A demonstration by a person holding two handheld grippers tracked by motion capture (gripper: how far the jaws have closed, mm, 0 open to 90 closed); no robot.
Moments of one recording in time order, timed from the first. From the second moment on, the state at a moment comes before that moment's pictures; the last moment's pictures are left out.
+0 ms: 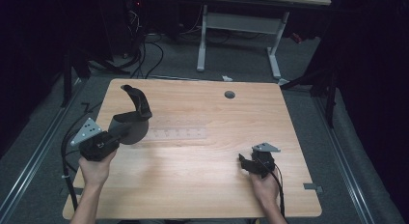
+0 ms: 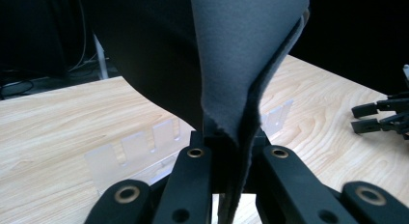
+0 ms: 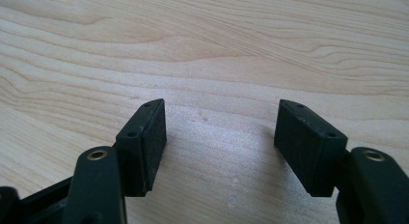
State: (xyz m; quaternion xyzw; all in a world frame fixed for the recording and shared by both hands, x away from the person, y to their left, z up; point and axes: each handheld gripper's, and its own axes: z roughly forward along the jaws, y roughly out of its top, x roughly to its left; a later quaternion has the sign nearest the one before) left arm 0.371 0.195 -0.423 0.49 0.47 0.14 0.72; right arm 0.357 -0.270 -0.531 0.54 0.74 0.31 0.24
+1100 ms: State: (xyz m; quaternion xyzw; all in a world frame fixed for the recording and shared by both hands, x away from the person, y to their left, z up) left arm 0.408 0.201 -0.442 0.48 0.51 0.23 0.68; right arm 0.357 -0.270 -0.531 0.54 0.74 0.31 0.24
